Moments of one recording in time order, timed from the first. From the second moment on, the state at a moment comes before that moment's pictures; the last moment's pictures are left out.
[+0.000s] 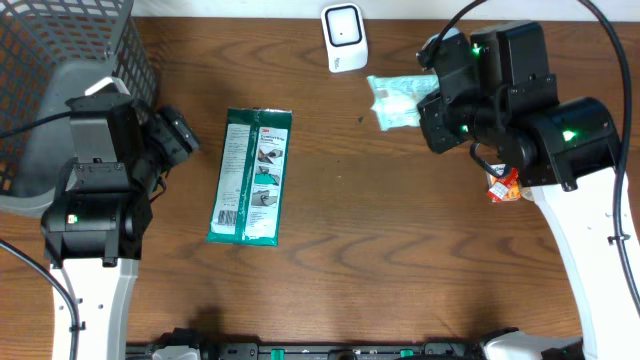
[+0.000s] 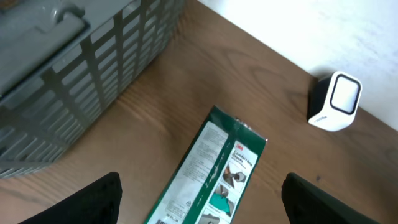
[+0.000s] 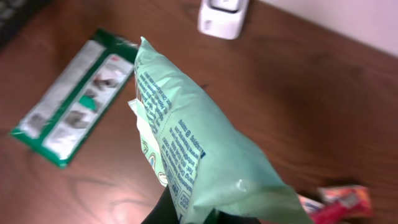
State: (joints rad) left arm 0.01 1.12 1.26 -0.86 -0.09 -0.52; right arm 0.36 1.50 1.84 -1.20 -0.06 -0.08
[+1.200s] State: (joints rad) left arm 0.01 1.12 1.26 -0.87 -0.09 -0.52; right arm 0.54 2.30 2.09 -0.30 0.73 -0.95
